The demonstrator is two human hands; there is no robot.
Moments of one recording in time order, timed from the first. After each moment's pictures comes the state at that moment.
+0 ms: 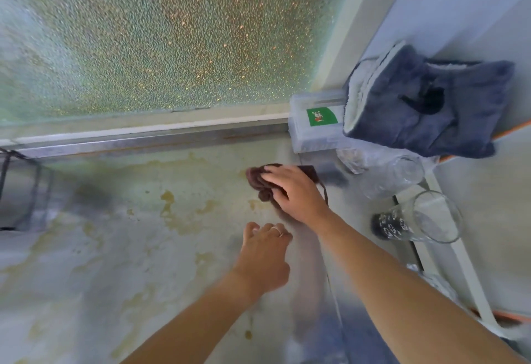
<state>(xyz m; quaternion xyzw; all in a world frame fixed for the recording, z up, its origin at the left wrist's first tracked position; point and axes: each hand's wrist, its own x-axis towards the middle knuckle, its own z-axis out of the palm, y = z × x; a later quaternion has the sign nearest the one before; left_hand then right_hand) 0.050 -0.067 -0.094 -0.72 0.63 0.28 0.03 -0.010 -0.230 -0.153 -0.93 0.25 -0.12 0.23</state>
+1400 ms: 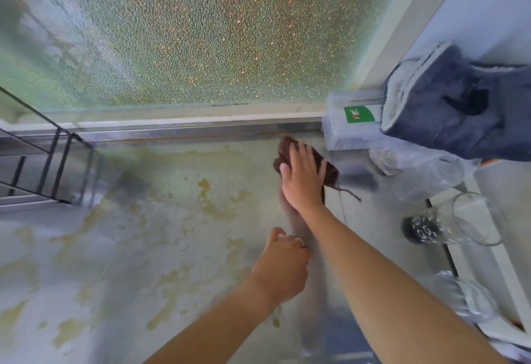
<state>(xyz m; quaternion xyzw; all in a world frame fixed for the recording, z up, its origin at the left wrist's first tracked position) 0.052 -0.022 -0.108 -0.70 0.68 0.20 0.01 0.061 -0.192 -0.169 -0.87 0.45 -0.10 0.20</state>
